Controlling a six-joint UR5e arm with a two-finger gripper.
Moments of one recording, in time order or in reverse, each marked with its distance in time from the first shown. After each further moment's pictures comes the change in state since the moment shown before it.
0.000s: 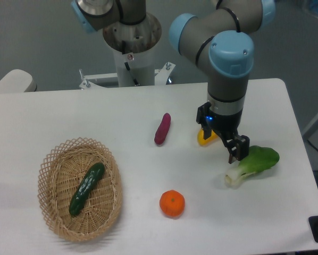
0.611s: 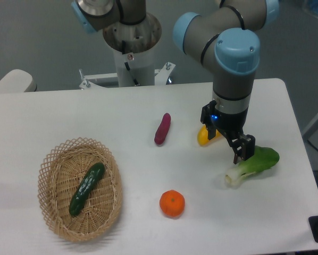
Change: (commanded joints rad) arm 0.031 -0.057 0.109 0.005 -0.015 0.087
